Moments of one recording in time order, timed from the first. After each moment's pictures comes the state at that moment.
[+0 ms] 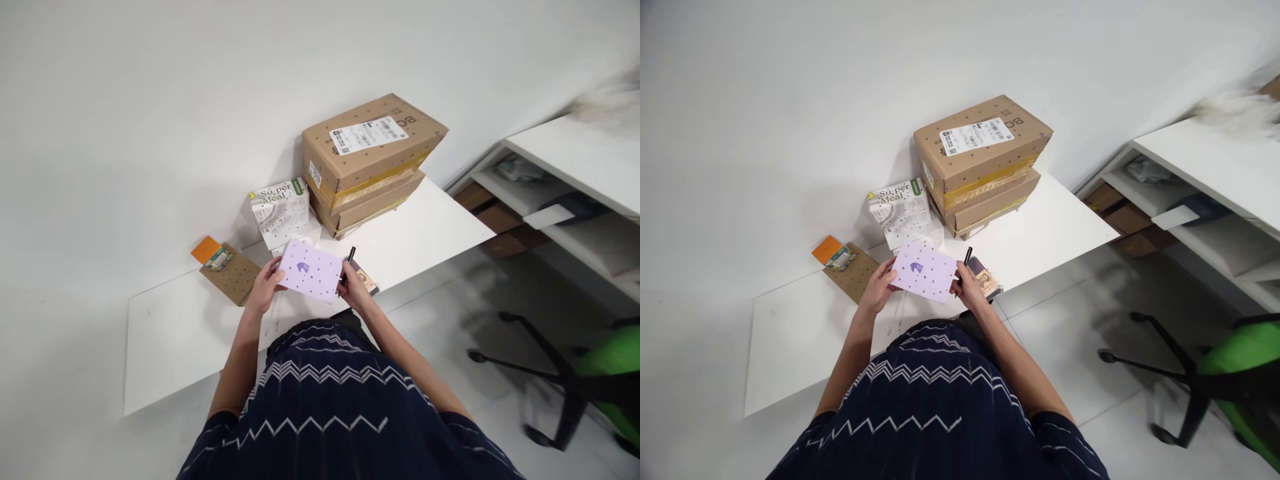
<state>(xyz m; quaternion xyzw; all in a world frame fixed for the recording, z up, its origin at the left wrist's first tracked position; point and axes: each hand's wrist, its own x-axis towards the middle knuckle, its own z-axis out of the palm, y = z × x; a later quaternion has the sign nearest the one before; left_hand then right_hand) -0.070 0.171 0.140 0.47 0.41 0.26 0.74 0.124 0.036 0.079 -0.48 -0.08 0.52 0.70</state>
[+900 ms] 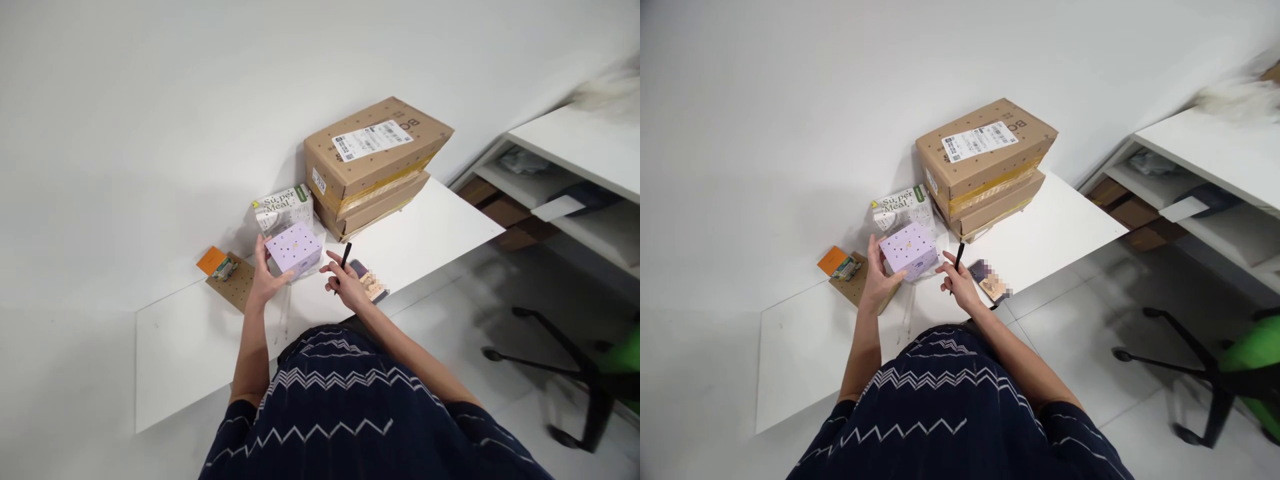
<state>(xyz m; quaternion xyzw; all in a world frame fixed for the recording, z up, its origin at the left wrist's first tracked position) -0.058 0.214 0.153 0.71 0.27 0.38 0.53 0.102 0.071 0.124 -0.50 -0.10 0.48 0.71</state>
